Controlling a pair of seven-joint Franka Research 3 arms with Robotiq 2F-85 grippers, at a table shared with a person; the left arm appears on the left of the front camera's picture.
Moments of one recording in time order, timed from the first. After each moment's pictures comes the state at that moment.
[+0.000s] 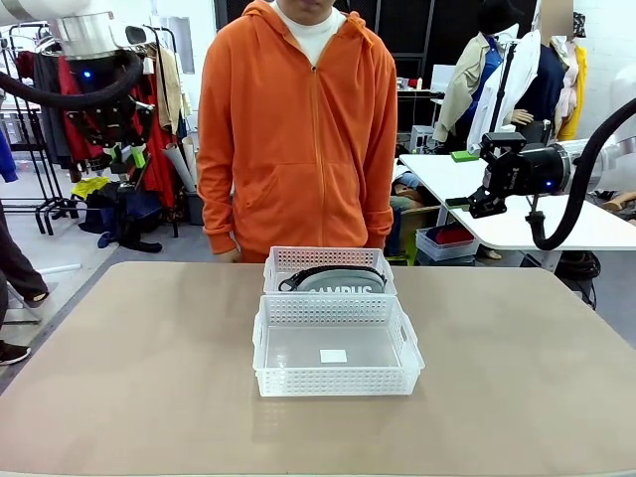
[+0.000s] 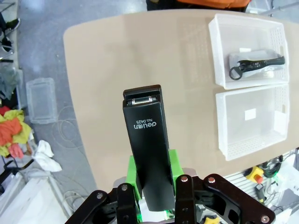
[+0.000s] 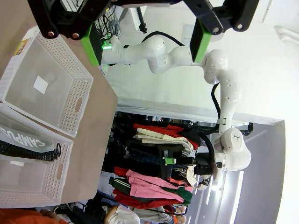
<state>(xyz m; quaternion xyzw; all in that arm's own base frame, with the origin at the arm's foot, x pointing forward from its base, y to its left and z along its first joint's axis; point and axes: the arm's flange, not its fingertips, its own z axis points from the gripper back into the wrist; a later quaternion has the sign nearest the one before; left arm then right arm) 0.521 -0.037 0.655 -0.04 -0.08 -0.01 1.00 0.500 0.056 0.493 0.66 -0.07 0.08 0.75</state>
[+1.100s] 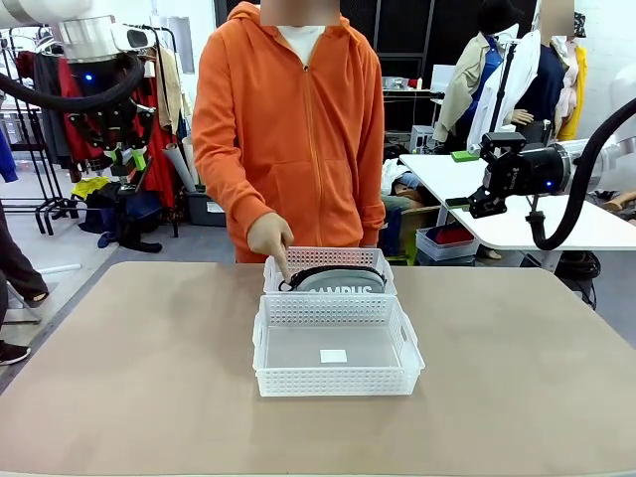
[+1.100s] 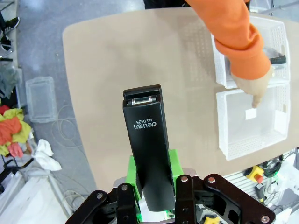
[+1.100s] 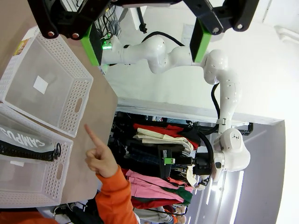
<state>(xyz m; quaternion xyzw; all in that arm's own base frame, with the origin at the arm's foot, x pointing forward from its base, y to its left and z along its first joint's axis) 0.522 -0.037 0.651 -0.04 -0.08 -0.01 1.00 0.500 0.056 0.493 0.66 -0.07 0.08 0.75</state>
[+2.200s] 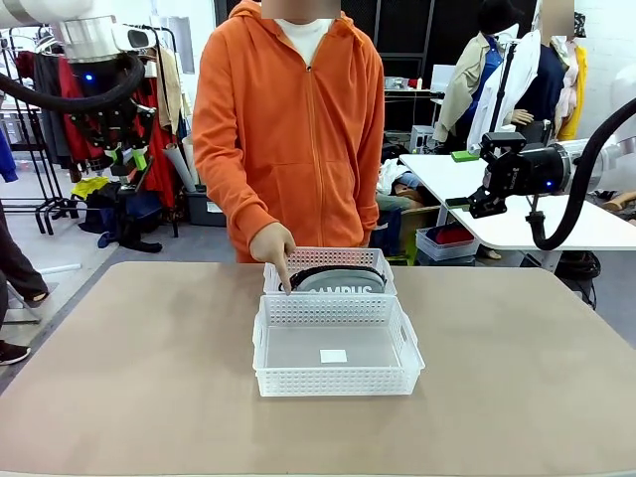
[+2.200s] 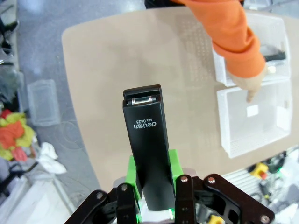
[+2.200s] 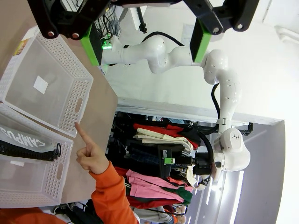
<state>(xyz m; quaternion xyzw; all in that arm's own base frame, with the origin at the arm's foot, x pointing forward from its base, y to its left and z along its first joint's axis) 0.521 -0.043 0.653 -0.03 -0.08 -0.04 1.00 0.500 0.056 0.493 0.66 -0.07 0.08 0.75</state>
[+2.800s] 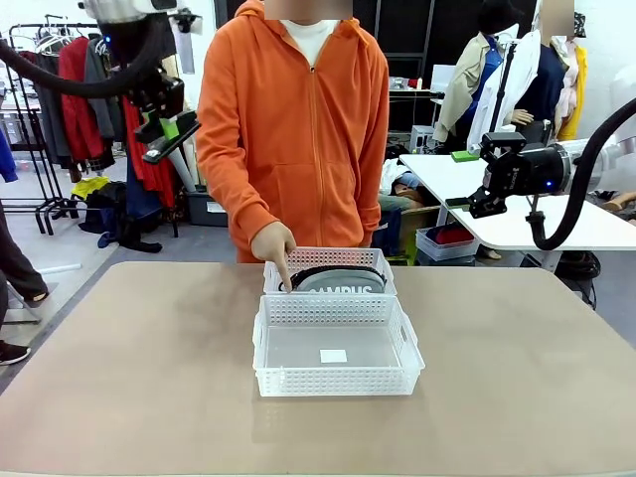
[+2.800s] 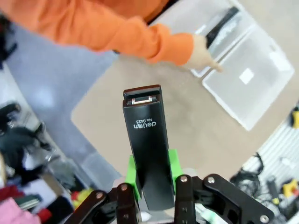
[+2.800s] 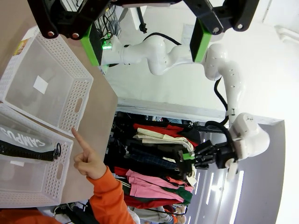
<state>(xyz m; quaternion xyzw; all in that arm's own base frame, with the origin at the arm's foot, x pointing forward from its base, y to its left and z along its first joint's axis) 0.480 -0.117 0.716 0.02 -0.18 -0.35 0.92 0.500 0.056 0.493 0.66 -0.07 0.08 0.75</state>
